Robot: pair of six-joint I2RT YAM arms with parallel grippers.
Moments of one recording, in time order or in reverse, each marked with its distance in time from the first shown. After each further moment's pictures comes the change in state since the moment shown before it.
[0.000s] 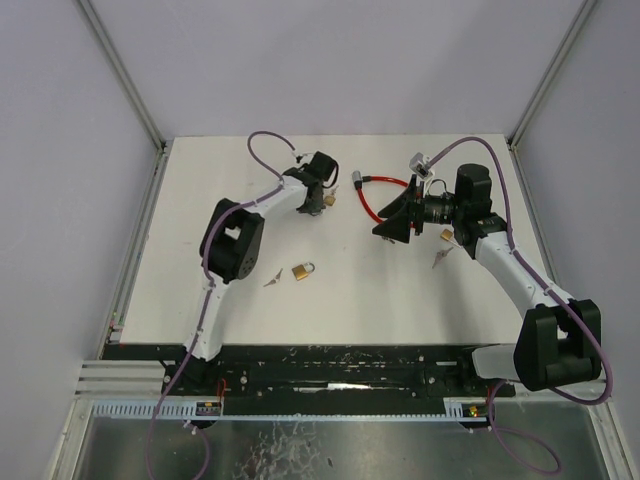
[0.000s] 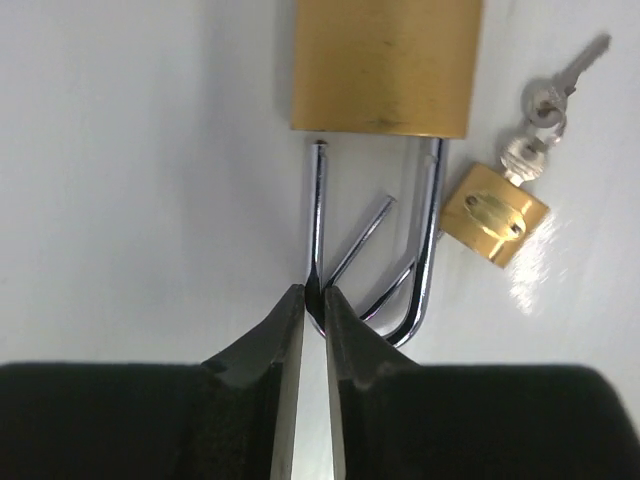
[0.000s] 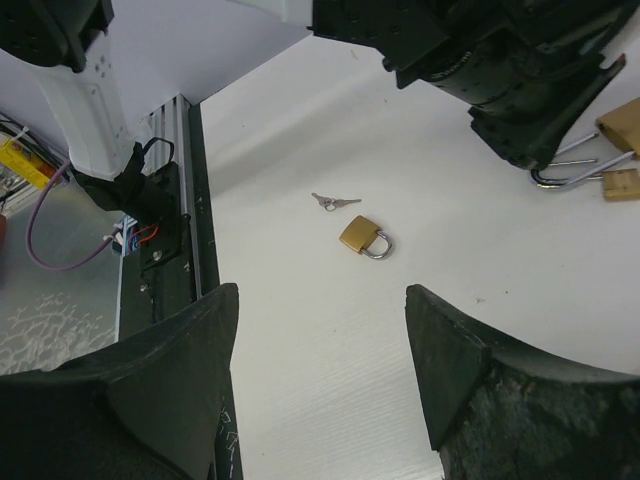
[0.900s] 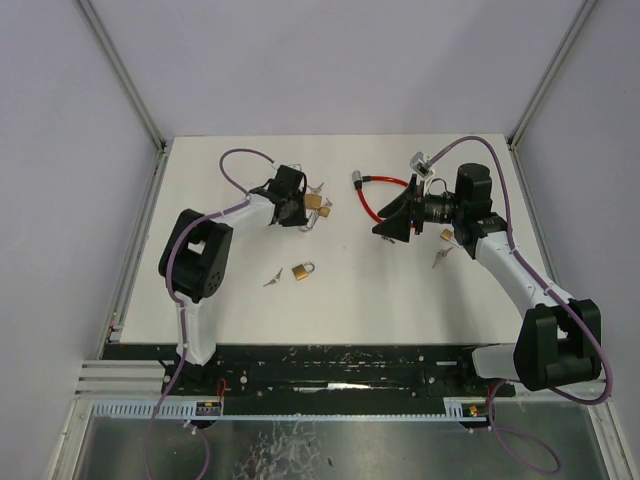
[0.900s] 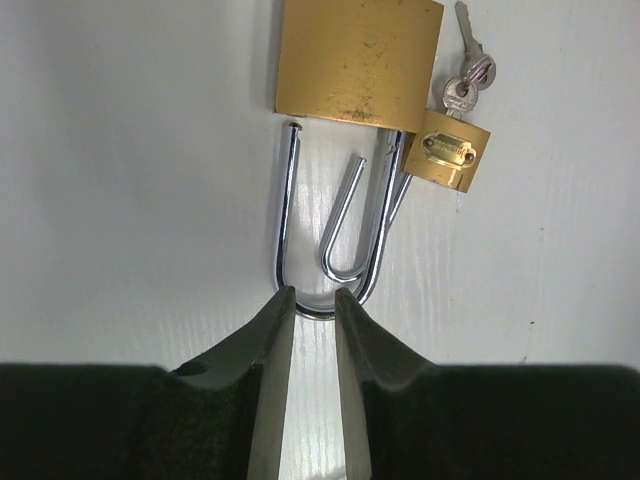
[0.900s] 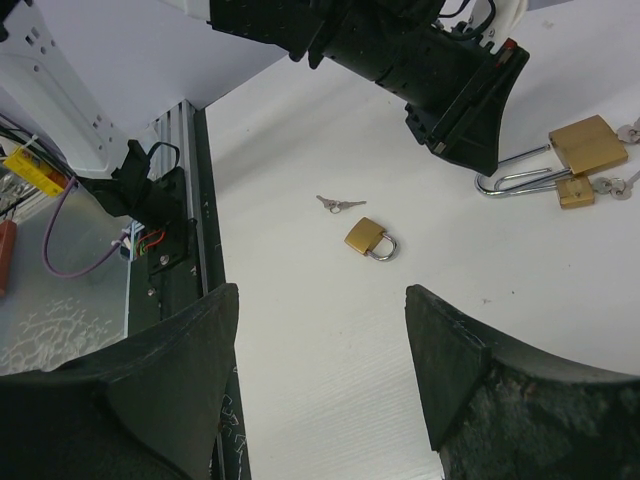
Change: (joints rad) left arm 0.082 -0.365 -0.566 0.337 0.320 0.082; right arm -0.001 0.000 0.000 0.011 -0.002 0.035
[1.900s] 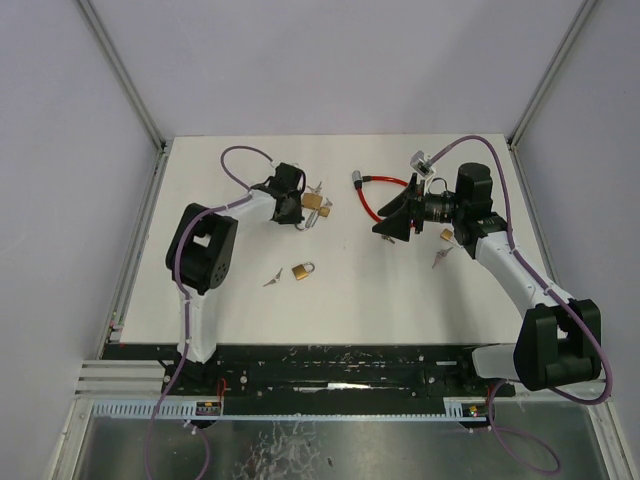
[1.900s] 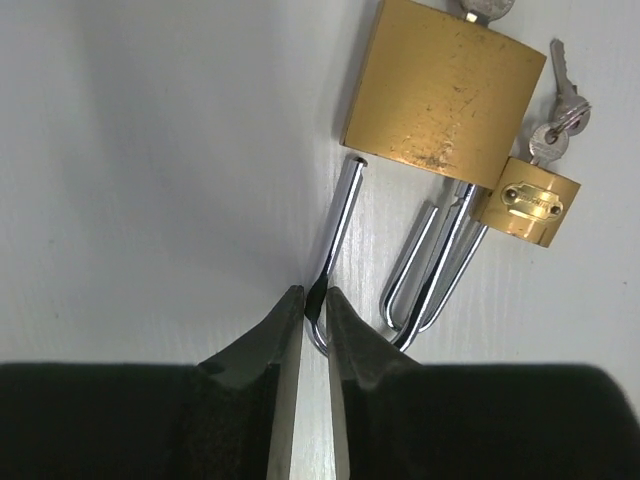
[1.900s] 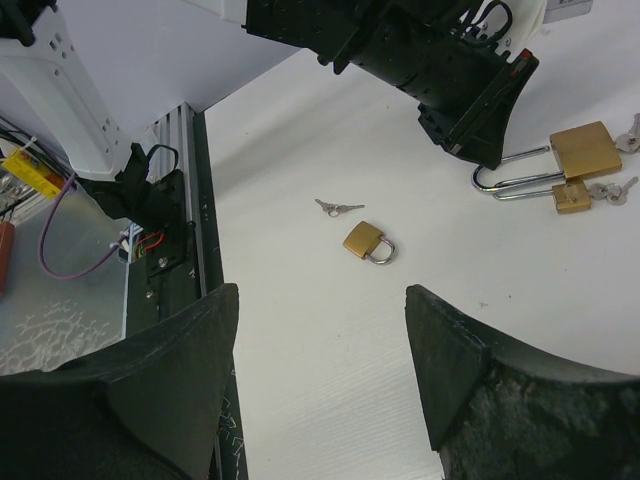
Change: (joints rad) left arm 0.024 0.079 0.063 -0.029 -0.043 0.037; right arm -0.002 0.000 0.000 0.018 0.000 0.008
